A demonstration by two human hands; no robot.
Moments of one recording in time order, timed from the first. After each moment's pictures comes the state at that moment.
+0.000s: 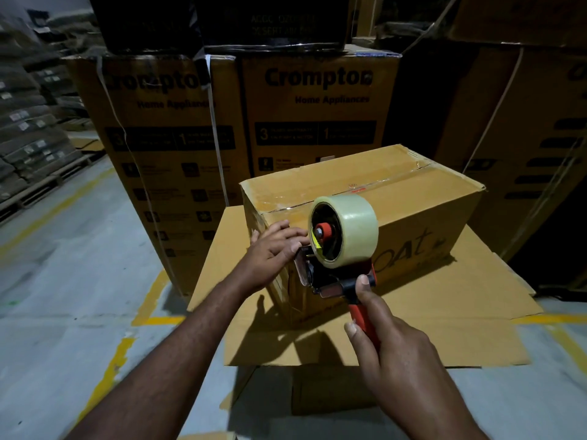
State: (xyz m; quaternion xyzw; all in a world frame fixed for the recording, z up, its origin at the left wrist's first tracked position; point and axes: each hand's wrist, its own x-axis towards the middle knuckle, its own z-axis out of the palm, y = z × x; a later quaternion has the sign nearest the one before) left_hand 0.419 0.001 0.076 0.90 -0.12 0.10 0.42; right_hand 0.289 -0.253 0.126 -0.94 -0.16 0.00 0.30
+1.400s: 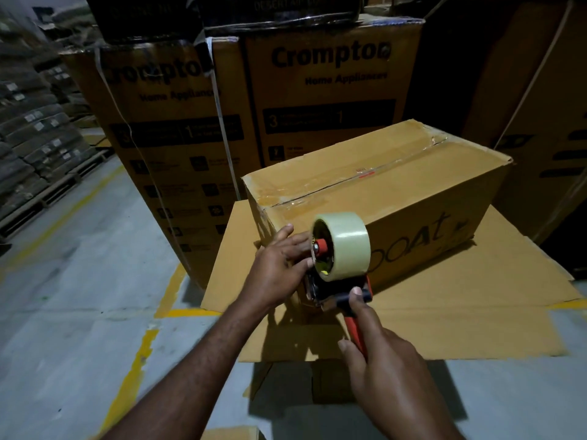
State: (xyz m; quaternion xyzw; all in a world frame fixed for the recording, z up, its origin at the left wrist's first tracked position) left_hand 0.413 0.001 0.068 0.89 -0.04 0.14 0.43; right_hand 0.307 -0.208 0.111 -0.94 -0.13 0.09 0.30
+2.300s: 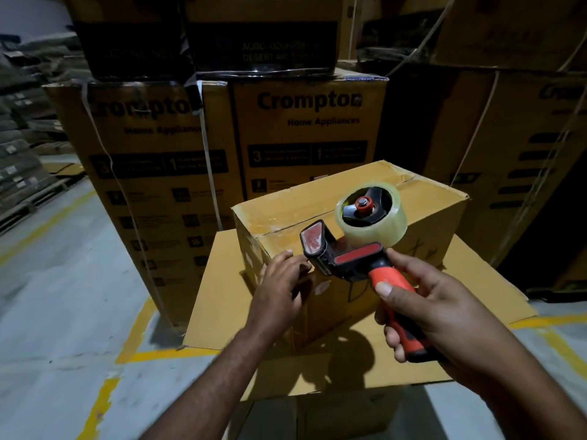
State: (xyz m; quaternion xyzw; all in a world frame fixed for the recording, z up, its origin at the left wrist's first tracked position) left_hand 0.436 -0.002 0.040 0.91 -0.10 0.26 0.30; right_hand 0.342 -0.241 0.192 -0.70 -0.06 0.14 0.70
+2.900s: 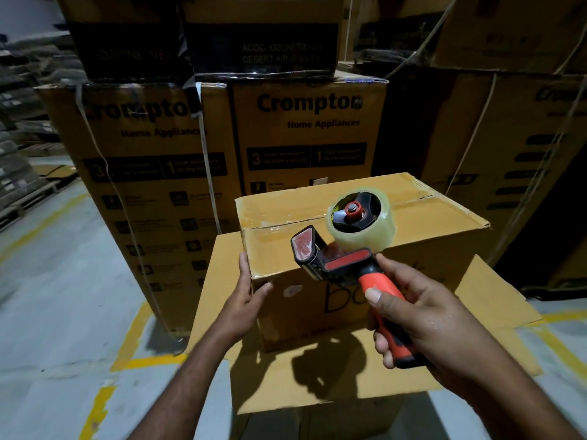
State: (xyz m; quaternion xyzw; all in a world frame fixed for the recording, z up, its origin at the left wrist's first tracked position) left_hand 0.419 0.073 0.049 0.81 0.02 -0.02 0.58; right_hand 0.347 -0.214 0.186 -0.70 -0.07 0.13 0.69
